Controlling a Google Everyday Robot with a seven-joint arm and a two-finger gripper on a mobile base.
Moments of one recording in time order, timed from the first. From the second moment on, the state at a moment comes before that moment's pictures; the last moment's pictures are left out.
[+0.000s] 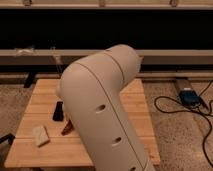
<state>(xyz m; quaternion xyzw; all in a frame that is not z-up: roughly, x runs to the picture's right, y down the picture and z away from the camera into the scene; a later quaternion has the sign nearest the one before) -0.193 0.179 0.841 -0.29 0.25 0.70 0.60</state>
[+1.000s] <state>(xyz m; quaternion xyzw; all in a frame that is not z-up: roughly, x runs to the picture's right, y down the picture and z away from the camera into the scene) -0.096 0.107 0.777 -0.31 0.22 0.71 0.60</state>
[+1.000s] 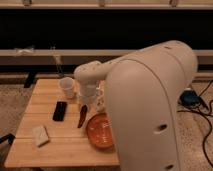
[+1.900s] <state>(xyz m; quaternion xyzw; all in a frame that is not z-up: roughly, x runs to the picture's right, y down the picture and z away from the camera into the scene) -0.010 0.131 0.763 -0.32 0.26 0.67 0.62</state>
